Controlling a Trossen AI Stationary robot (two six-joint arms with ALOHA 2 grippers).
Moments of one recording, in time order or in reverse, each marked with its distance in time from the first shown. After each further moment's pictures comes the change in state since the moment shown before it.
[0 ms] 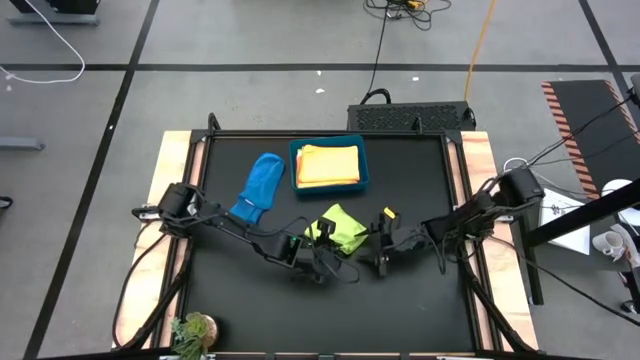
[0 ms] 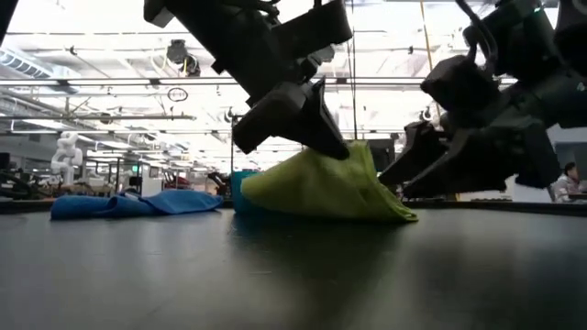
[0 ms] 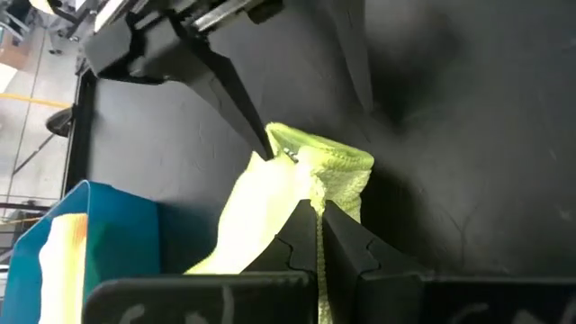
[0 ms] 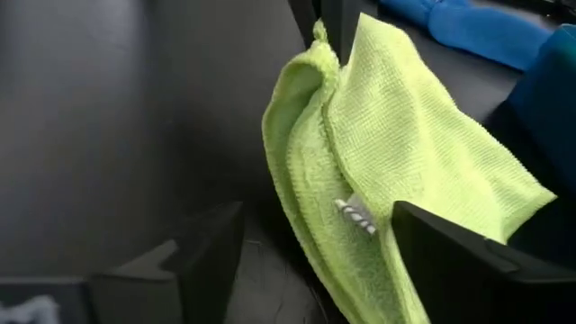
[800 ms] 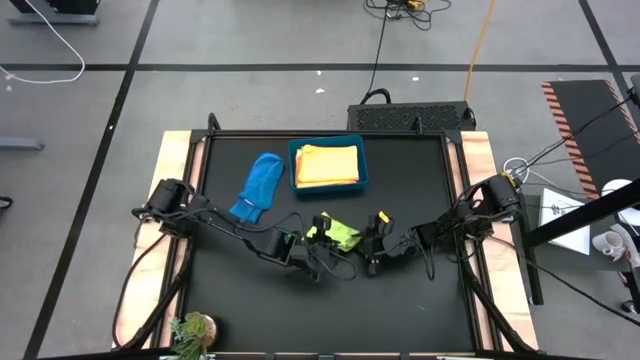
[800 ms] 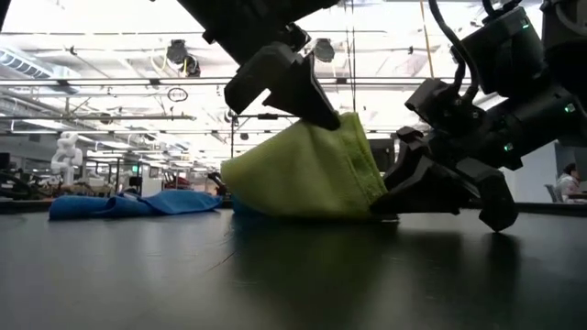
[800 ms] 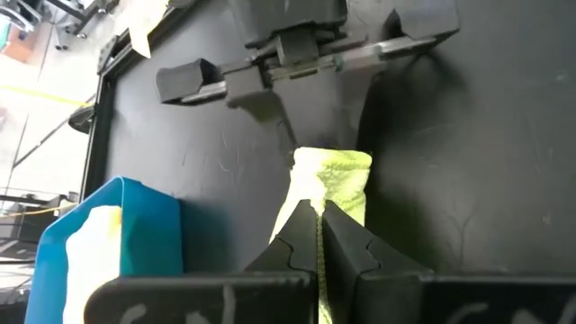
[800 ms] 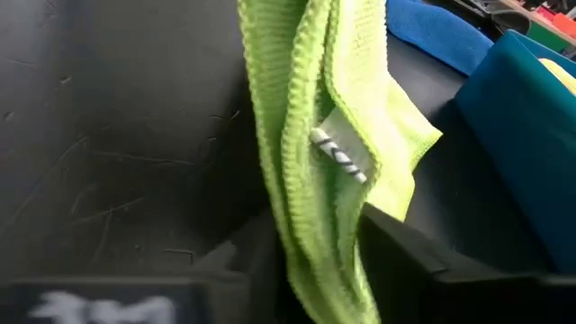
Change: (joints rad) left arm -0.004 -0.081 0.000 -0.056 -0.012 -0.033; right arm 0.005 0.207 0.058 0.083 0.222 -0.141
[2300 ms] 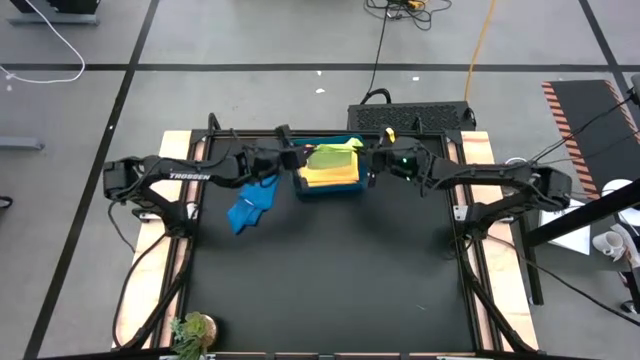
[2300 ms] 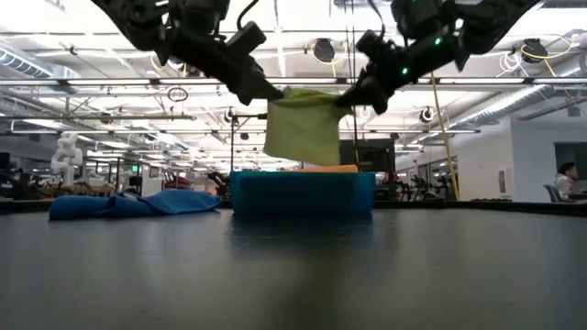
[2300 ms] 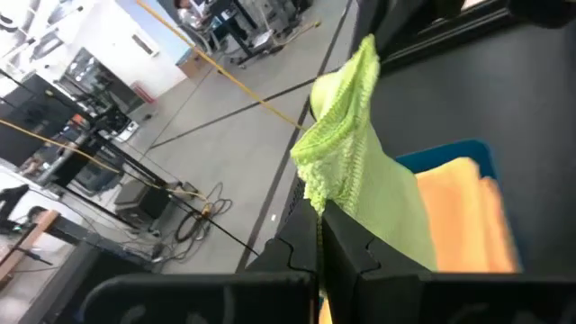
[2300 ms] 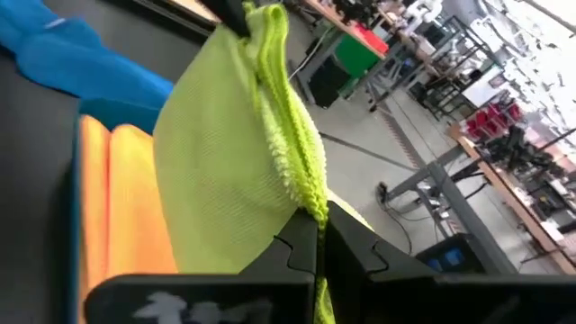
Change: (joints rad) left arm 0.622 -0.432 -0.418 0.518 0.265 0.272; right arm -0.683 -0.504 0.323 -0.559 -0.235 -0.419
